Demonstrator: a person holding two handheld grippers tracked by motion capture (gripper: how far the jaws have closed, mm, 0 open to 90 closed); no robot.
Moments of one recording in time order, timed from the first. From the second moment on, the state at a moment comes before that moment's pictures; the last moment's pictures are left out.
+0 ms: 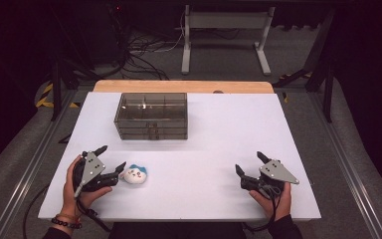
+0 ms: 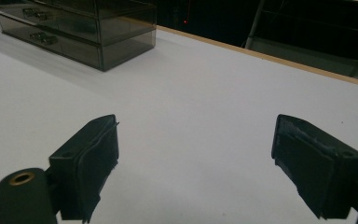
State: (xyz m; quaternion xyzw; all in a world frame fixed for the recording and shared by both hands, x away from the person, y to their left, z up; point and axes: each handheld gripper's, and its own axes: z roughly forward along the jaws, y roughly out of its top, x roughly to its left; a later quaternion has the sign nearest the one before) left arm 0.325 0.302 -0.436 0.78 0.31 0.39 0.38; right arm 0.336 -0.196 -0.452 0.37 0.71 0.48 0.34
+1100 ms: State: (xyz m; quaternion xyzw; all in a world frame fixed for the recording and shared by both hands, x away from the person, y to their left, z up) left arm 0.402 0.217 -0.446 0.83 0.12 0.50 0.23; right arm 0.338 -0.189 -0.457 0.36 0.73 0.46 0.35
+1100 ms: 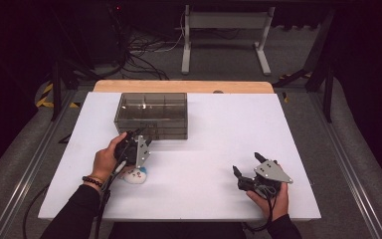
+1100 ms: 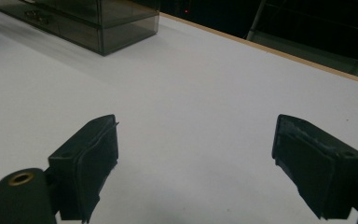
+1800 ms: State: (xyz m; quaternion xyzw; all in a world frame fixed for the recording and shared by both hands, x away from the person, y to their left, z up) left arm 0.410 0.181 -0.469 0.80 0.03 0.59 0.09; right arm 0.340 -0.182 -0.461 0.34 0.77 0.44 0.33
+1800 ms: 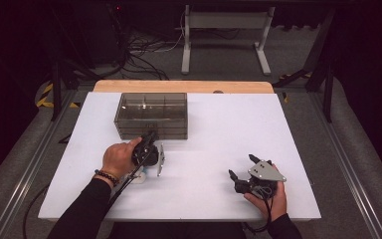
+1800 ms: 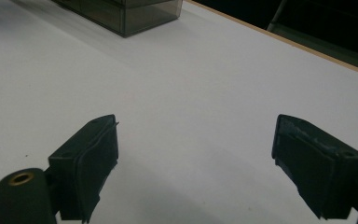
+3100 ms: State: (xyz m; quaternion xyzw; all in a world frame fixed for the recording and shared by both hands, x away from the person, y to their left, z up) left arm 0.408 0.181 -0.470 0.80 0.02 0.59 0.08; right arm 0.340 -0.179 -0.462 0.33 0.77 0.43 0.33
